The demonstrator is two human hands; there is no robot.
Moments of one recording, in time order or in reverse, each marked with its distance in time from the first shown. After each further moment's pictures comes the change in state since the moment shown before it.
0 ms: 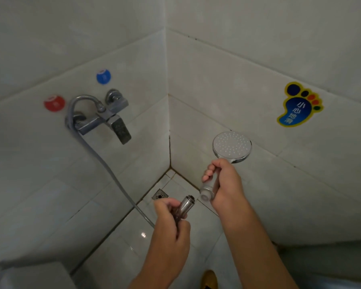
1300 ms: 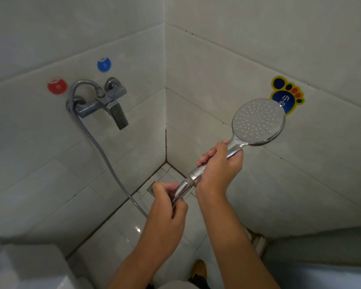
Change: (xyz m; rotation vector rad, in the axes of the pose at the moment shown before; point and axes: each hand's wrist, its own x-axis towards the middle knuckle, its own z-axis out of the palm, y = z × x) left_hand -0.036 0.022 0.011 0.054 -0.008 0.057; right_hand -0.055 0.011 -0.013 -0.106 0.082 -0.702
